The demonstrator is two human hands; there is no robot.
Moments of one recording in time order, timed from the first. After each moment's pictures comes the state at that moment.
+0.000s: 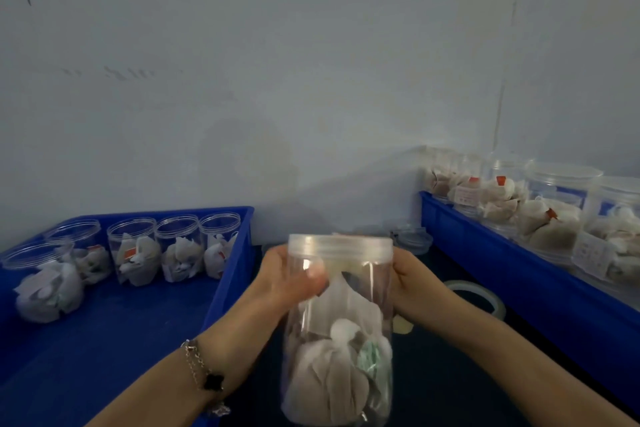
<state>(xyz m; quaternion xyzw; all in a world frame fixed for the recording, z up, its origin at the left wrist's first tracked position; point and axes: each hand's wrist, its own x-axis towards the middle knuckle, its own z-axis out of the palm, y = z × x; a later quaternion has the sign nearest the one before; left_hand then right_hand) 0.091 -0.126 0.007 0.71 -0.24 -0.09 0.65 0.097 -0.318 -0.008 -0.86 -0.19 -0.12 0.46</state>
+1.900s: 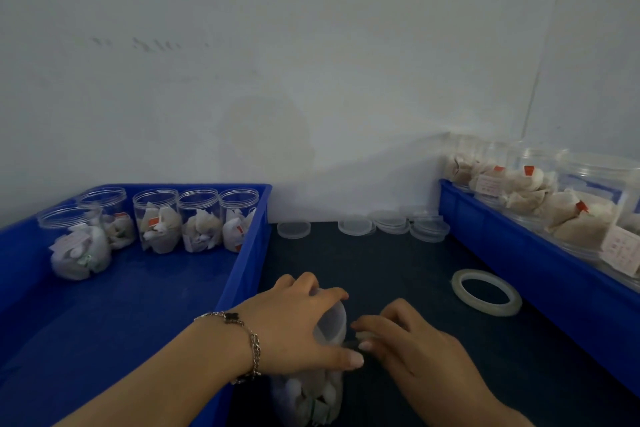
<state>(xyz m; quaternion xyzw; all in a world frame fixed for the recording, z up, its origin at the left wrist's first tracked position) 0.106 -0.115 -0.023 0.94 -0.31 -0.10 0.04 0.057 -0.312 -0.077 -0.96 -0.21 -0.15 0.12</state>
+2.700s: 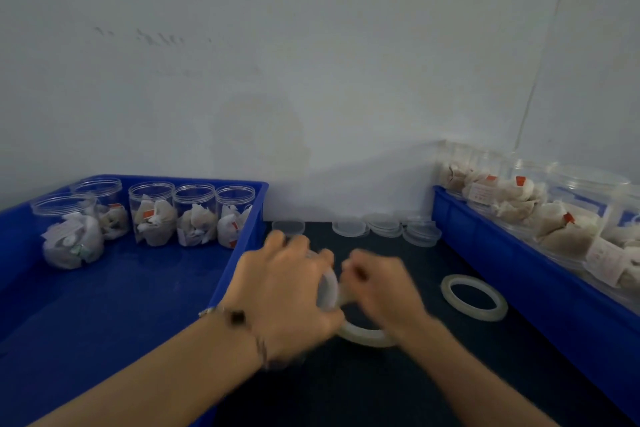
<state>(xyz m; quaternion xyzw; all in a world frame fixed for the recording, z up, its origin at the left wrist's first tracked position) 0.081 -0.123 -0.009 0.95 -0.24 0.20 0.04 0.135 -0.308 -0.060 -0.92 -0.12 -0.24 0.28</state>
